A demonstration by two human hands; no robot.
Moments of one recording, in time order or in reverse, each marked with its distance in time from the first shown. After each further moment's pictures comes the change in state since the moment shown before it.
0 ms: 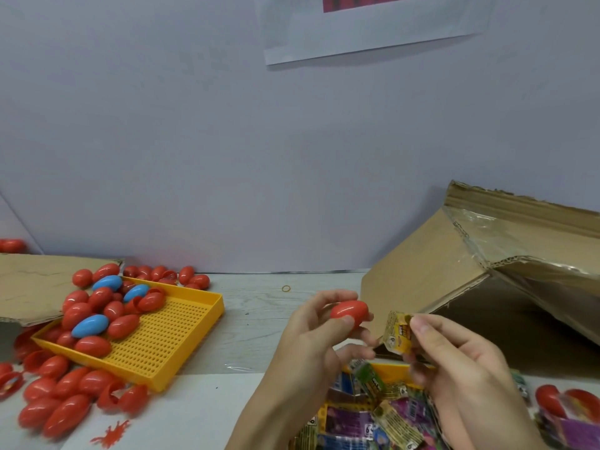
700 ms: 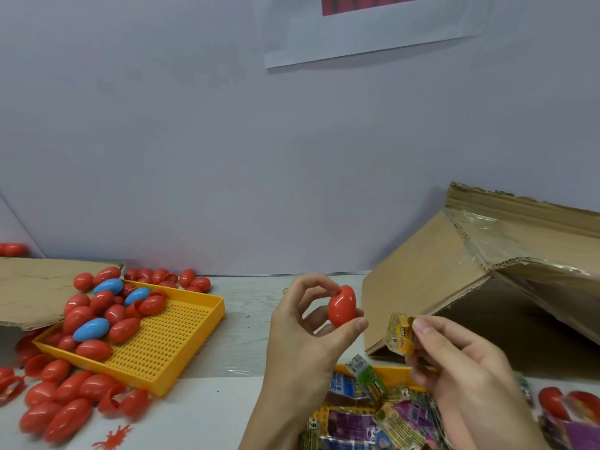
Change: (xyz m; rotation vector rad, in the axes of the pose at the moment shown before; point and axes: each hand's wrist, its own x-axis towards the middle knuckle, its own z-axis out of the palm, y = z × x) left_hand -0.001 0.003 0.000 0.424 0.176 0.320; right_hand 0.000 -0.001 0.001 0.016 0.008 -0.015
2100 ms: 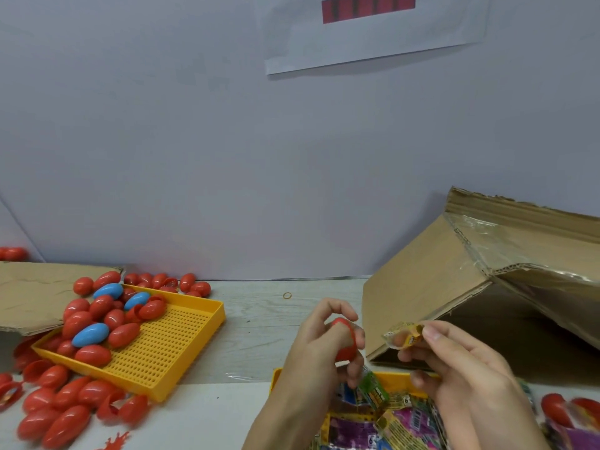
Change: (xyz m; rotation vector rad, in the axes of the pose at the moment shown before) left_hand 0.000 -0.006 0.003 -0.231 -0.187 -0.364; right_hand 0.004 0.002 -0.004 0.026 -0.016 0.019
